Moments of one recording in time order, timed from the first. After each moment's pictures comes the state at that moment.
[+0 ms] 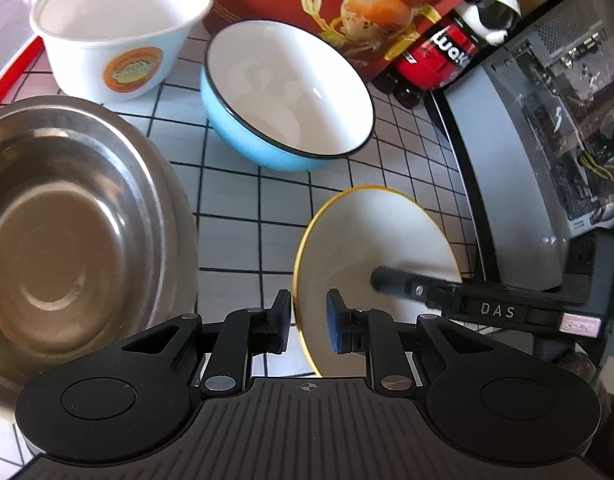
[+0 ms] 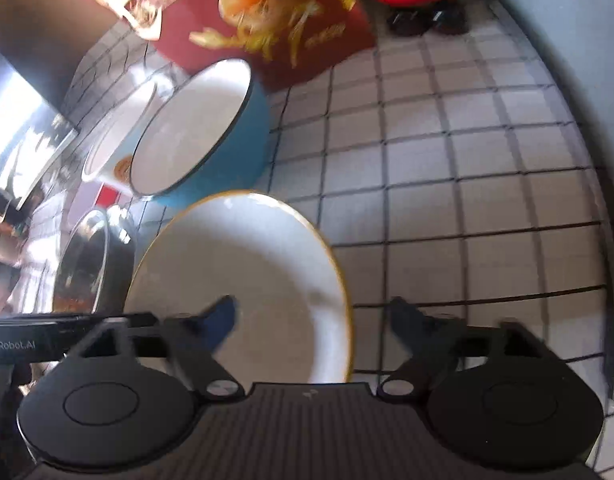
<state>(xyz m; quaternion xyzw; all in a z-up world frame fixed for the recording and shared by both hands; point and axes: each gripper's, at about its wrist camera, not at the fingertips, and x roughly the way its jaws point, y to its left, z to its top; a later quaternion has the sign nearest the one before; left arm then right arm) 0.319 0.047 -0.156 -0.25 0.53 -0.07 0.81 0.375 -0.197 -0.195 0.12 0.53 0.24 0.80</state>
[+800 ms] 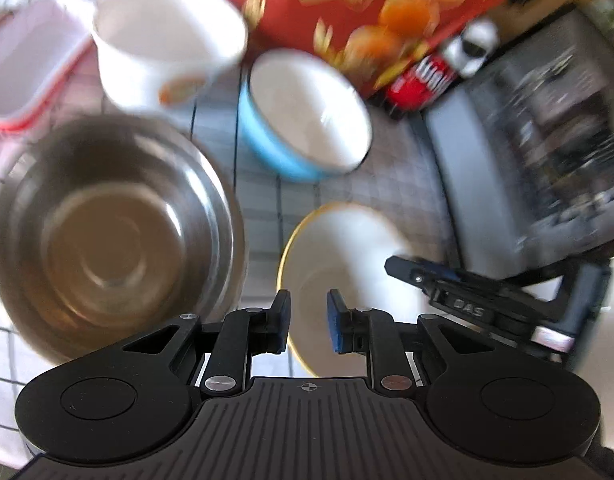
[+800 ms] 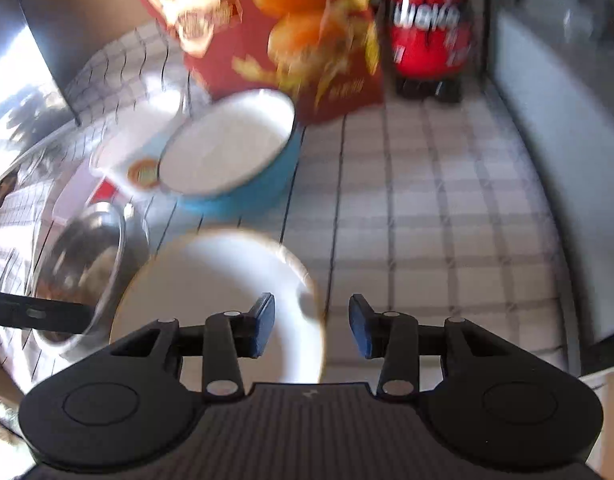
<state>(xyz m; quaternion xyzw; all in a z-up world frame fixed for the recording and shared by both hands) 0.273 0.110 -0.109 -0.28 0.50 -0.10 0.81 0.334 -0.162 -0.147 0.04 0.47 0.20 0.86</state>
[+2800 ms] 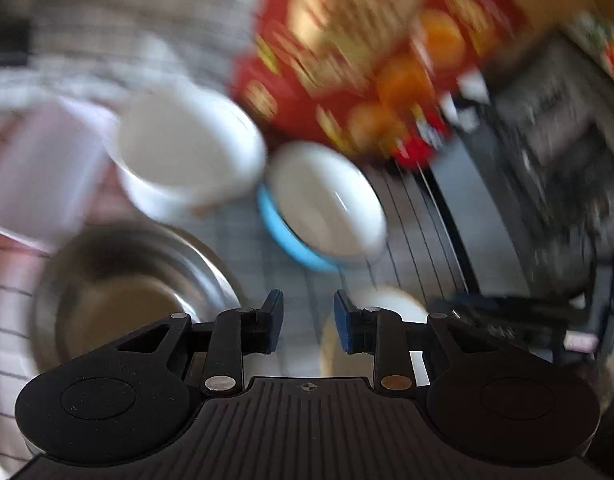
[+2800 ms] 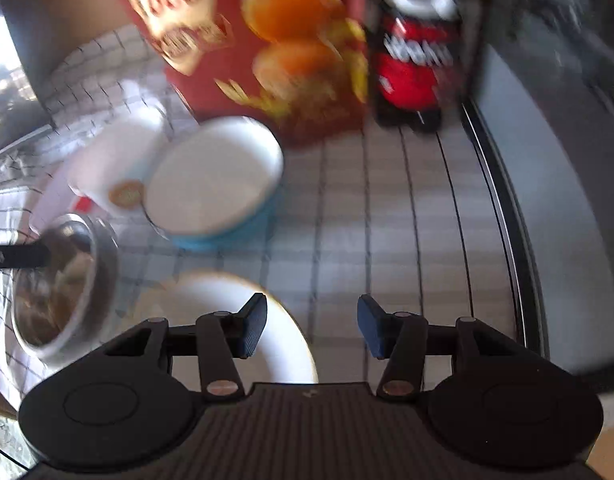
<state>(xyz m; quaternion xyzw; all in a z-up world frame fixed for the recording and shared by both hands) 0.303 0.113 -0.097 -0.21 0.47 -0.10 0.85 0.354 -0.169 -0.141 0.01 0.49 0.16 0.86</state>
